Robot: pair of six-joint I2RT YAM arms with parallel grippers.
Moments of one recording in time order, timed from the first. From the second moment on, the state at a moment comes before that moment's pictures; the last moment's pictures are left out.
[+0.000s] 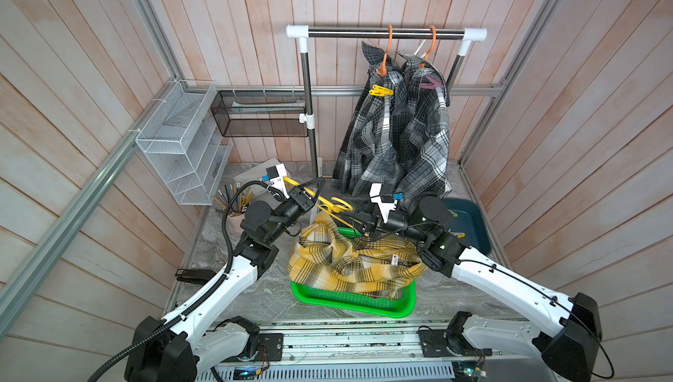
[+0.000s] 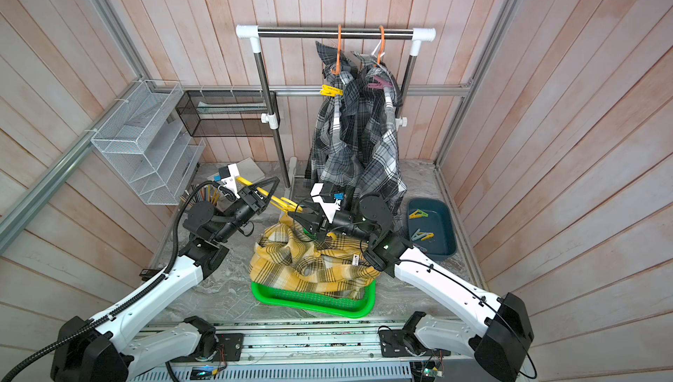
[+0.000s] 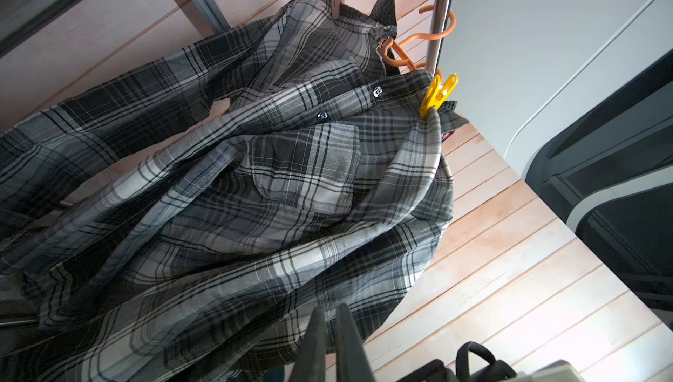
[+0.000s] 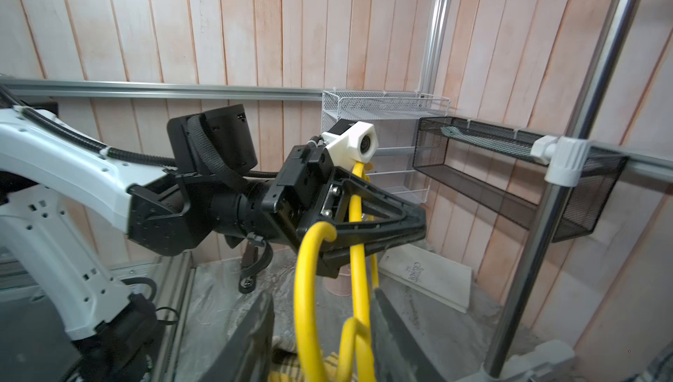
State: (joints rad) left arm -0.43 1.11 0.77 0.61 0.34 -1.14; right arm 0.81 1.14 0.93 0.37 -0.52 0.03
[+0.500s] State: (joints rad) left arm -0.13 1.03 0.80 0.73 0.47 -1.42; right arm 0.64 1.05 0.83 0.44 -0.75 0.01
